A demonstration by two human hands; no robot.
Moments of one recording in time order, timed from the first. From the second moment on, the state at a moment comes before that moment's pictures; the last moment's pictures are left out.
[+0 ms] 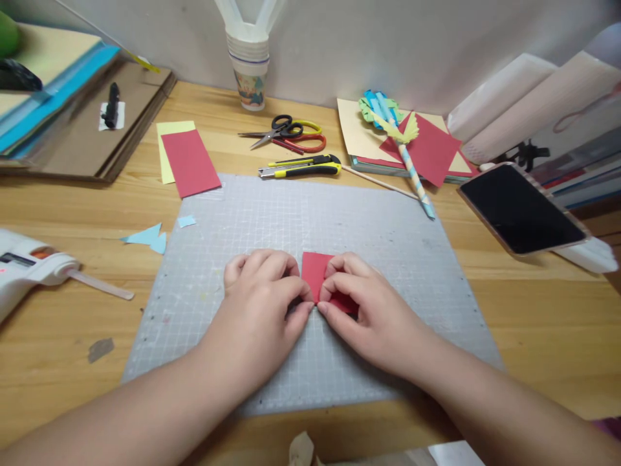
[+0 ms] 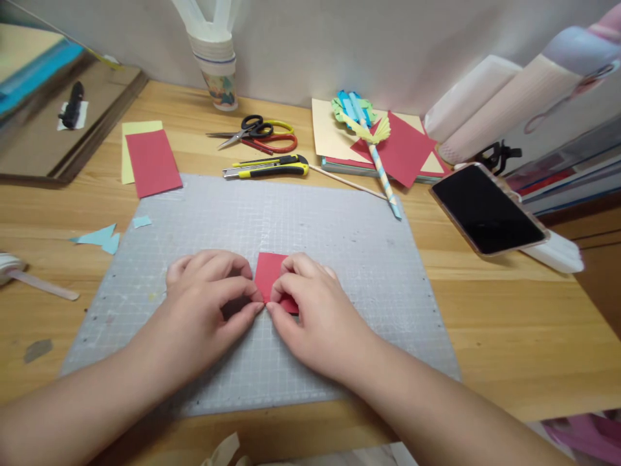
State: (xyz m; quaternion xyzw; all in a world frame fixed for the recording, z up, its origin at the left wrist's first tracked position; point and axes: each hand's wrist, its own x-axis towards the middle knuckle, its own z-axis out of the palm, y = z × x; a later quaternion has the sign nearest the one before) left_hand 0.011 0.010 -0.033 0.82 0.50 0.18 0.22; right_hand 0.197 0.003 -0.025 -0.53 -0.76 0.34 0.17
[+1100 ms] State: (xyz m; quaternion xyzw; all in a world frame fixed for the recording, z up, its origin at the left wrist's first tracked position) left_hand 0.024 0.012 -0.031 0.85 0.48 0.16 0.17; right_hand 0.223 -0.005 -0.021 -0.53 -0.78 0.29 0.15
